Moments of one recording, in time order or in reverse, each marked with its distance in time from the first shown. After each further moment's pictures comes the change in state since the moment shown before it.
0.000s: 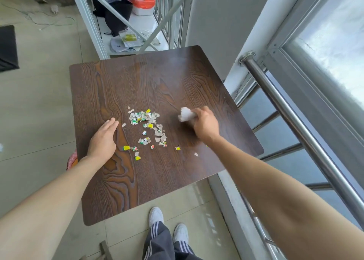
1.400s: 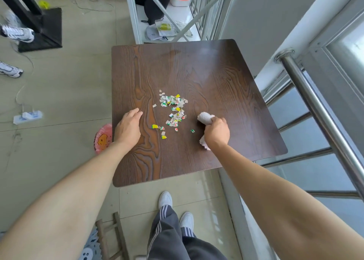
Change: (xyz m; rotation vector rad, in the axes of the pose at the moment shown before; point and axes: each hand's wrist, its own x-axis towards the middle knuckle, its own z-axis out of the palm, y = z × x) left_hand -0.050 -0.003 -0.010 0.004 0.066 -0.081; right_hand -0.069 -0.050 0.022 0.064 -0.065 0.325
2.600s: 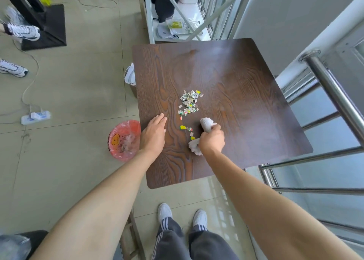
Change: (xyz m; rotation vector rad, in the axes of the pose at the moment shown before) left_hand -0.014 -0.029 -0.003 -0.074 -0.053 0.072; right_hand -0.064 -0.075 0.071 0.187 0.010 0.216
